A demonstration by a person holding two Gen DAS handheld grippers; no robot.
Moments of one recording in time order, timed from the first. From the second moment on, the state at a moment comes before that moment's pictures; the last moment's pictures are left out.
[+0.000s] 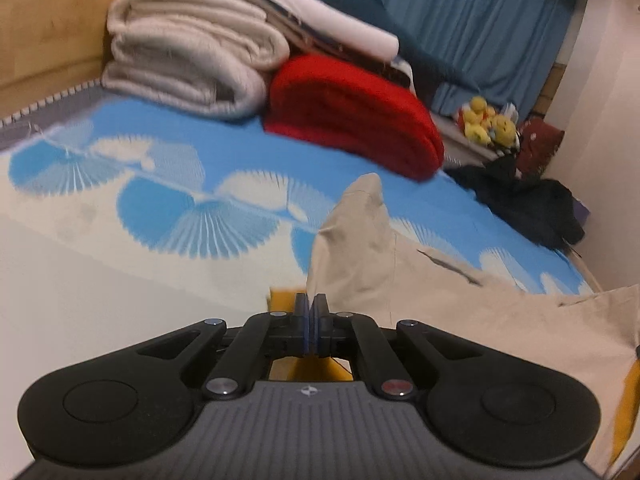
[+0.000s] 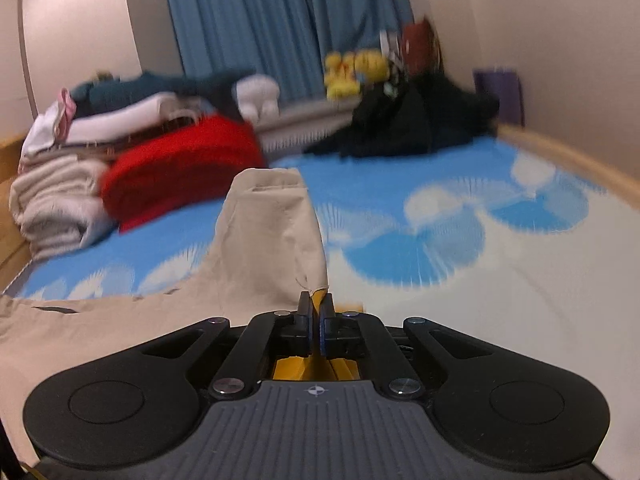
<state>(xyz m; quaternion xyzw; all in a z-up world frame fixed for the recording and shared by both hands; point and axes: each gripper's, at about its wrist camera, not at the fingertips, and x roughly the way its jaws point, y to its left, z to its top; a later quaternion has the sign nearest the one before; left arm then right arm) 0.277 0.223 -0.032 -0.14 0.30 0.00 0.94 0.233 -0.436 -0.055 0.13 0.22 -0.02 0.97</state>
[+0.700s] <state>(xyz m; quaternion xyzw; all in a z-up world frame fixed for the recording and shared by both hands) 0.358 0.225 -0.112 -0.13 0.44 0.06 0.89 0.349 -0.408 -0.149 0.07 0.40 -0.09 0.91</state>
